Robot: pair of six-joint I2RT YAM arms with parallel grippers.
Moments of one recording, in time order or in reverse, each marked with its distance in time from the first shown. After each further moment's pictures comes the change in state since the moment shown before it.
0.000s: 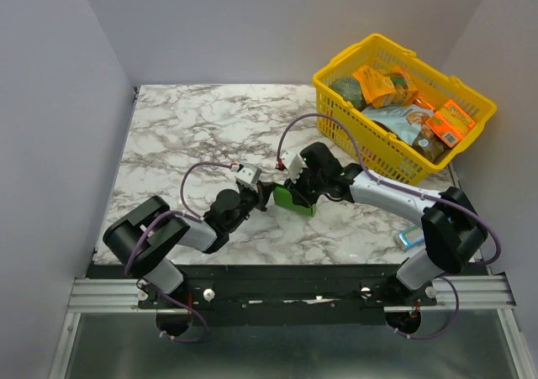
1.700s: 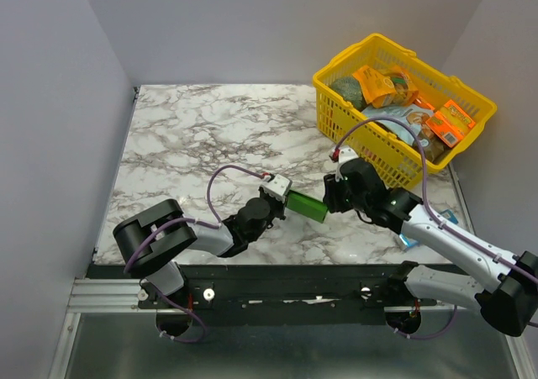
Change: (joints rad) left arm -0.255 0.037 0.135 -0.184 -0.314 0.173; right arm 0.000 -0.511 -0.201 -0.150 0.406 0.534
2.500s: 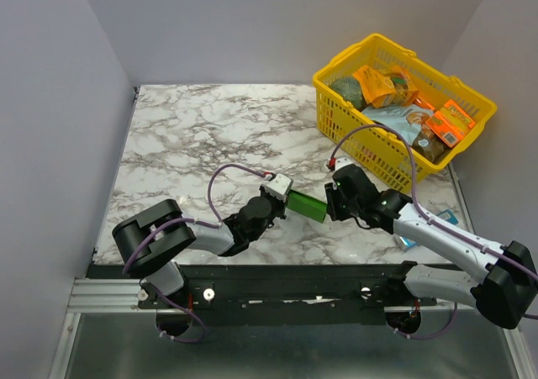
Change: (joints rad) left arm 0.000 -0.006 0.016 -0.036 -0.006 0.000; right arm 0.006 0.058 -0.058 -0.029 -0.010 0.056
